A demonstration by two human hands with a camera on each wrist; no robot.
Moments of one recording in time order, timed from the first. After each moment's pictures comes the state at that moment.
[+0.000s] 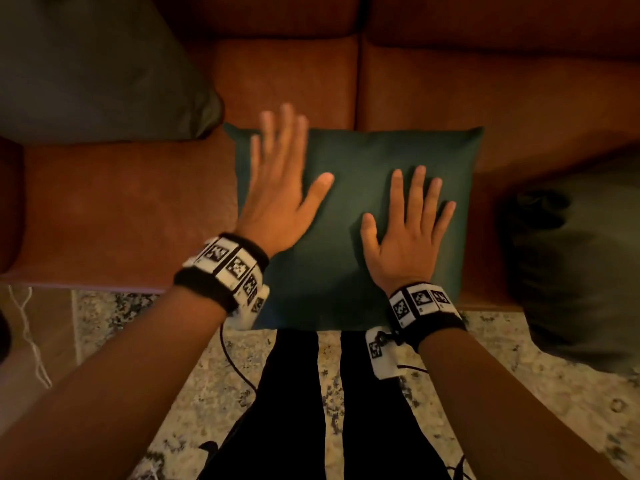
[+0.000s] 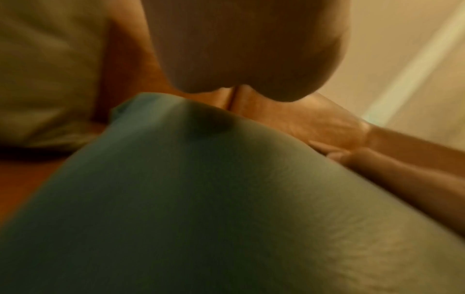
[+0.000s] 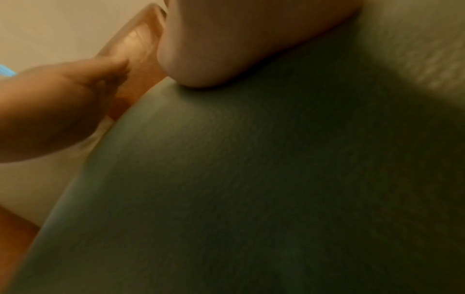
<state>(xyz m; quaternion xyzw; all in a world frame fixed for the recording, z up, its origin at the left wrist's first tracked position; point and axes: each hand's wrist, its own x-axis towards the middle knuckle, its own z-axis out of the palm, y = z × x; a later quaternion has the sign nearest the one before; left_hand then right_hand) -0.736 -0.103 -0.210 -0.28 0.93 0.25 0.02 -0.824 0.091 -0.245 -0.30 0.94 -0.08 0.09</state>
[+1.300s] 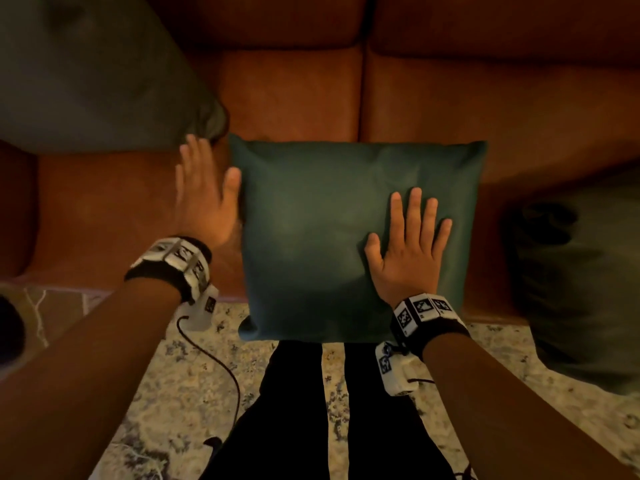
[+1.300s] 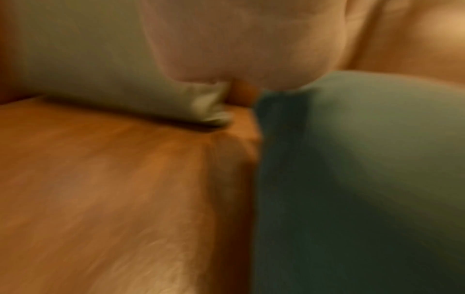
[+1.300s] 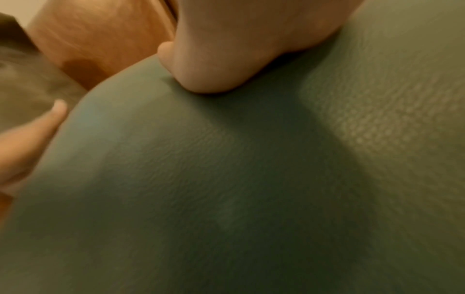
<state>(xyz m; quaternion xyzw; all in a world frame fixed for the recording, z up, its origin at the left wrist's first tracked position) -0.673 -0.176 -0.242 -0.46 0.86 0.21 0.10 -0.829 0.108 -0.273 -0.32 0.94 -0.05 0.11</state>
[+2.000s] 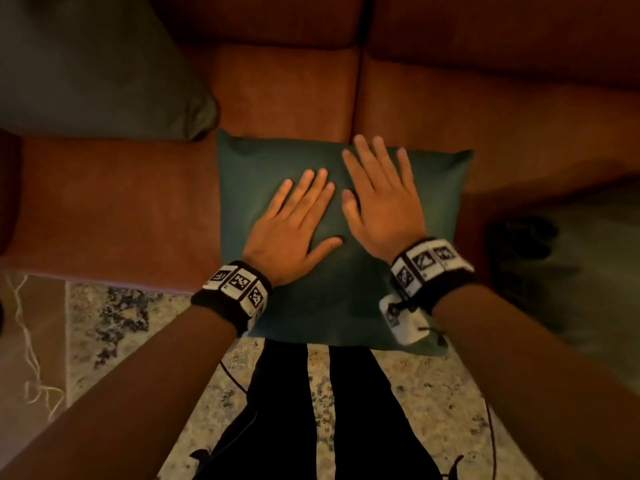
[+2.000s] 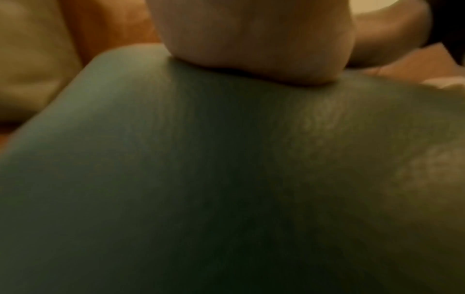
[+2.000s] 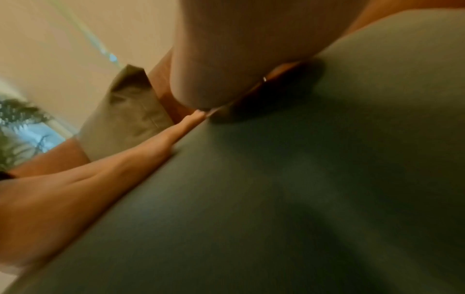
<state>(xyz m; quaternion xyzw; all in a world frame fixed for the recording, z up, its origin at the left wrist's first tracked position) -0.725 -0.064 -0.247 -0.15 0.98 0.10 0.11 -0.901 0.046 -0.243 -0.54 0.82 -0.13 0.13</state>
